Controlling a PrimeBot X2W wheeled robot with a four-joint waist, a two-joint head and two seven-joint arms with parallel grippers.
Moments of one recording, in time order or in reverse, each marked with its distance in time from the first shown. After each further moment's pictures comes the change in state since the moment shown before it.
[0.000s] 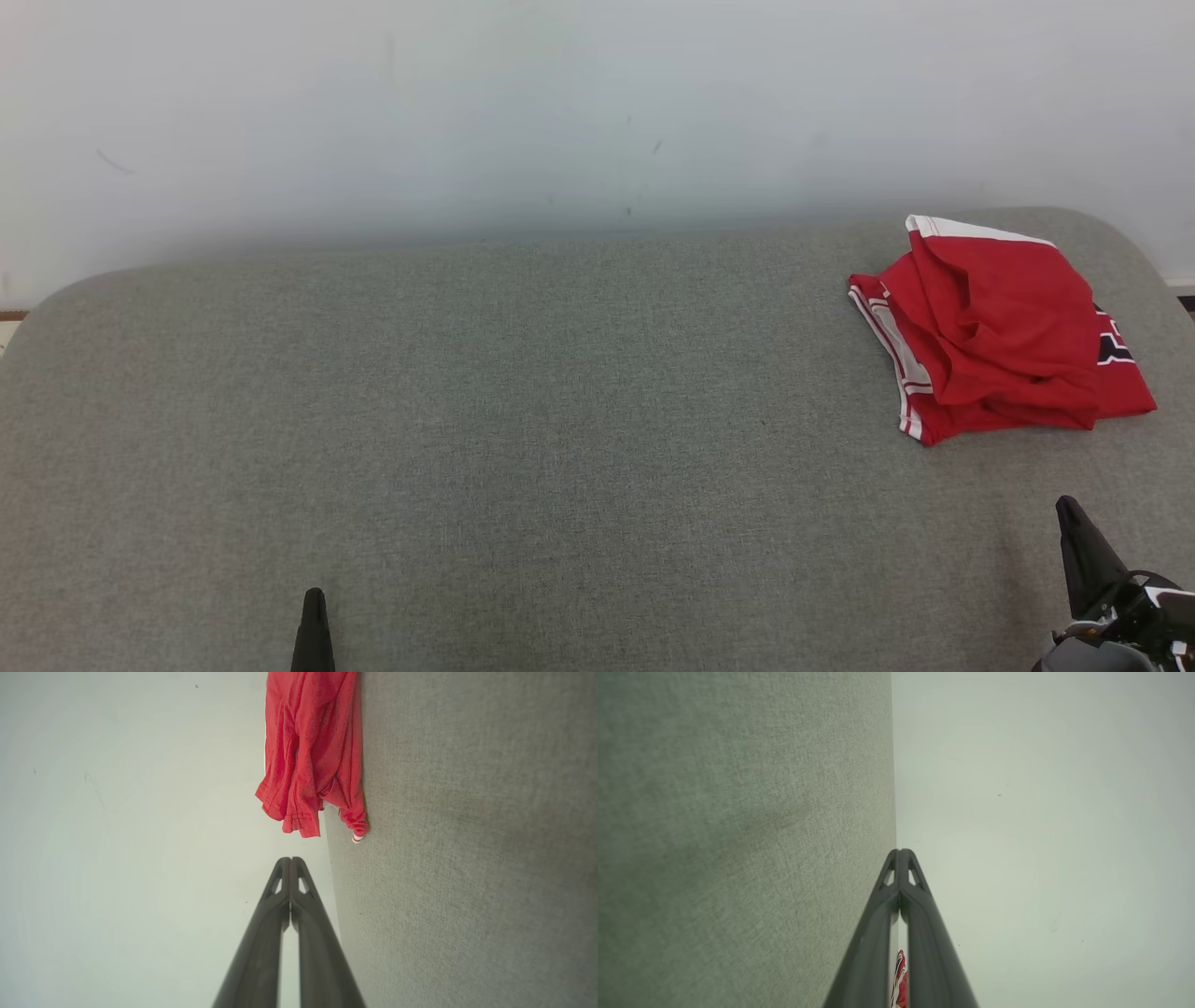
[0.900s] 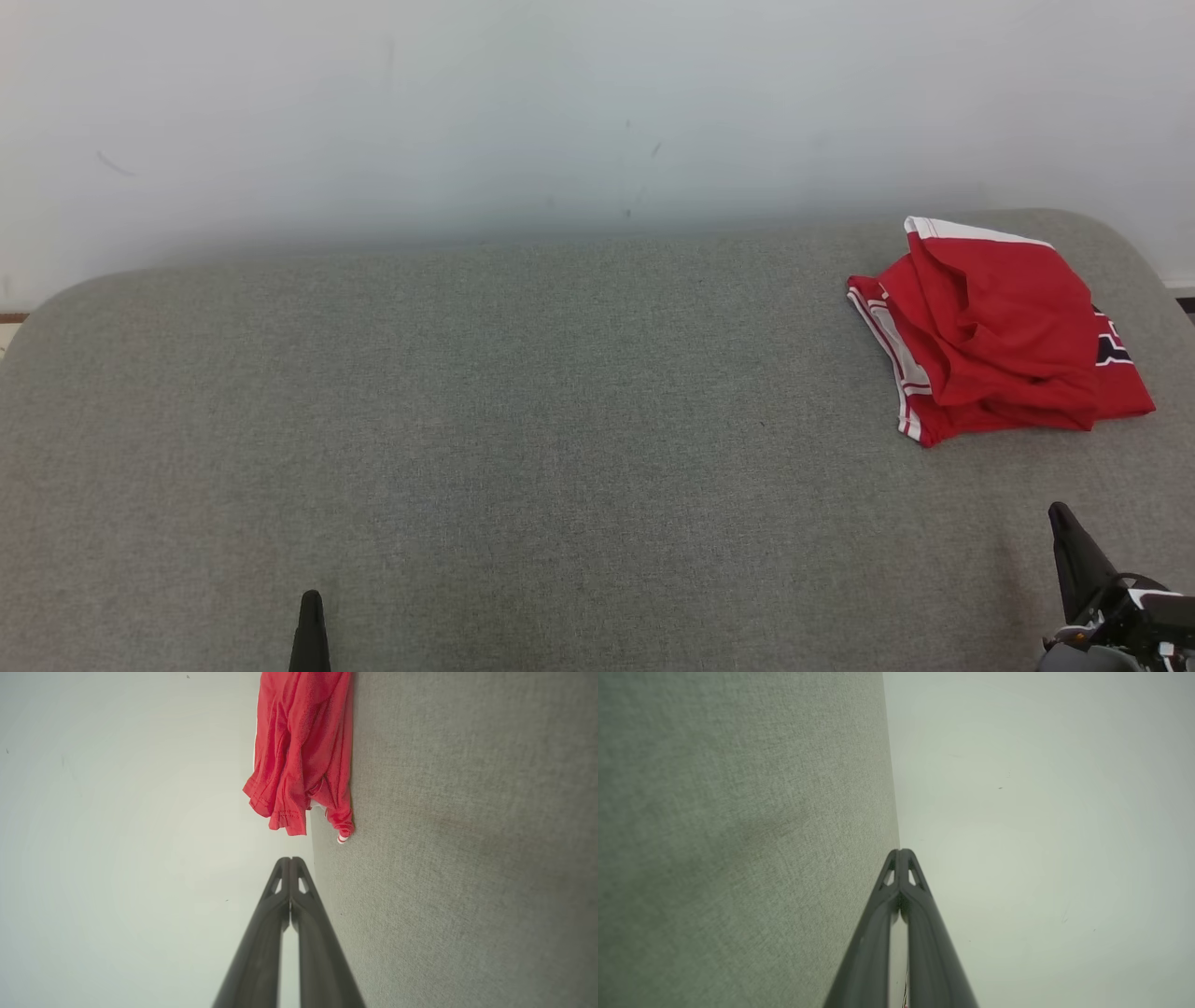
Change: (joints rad) left arm 0.012 -0.001 0.013 -0.011 0.074 0.007 -0.001; right arm 0.015 -0.005 0.039 -0.006 -0.065 0.000 -0.040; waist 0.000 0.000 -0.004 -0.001
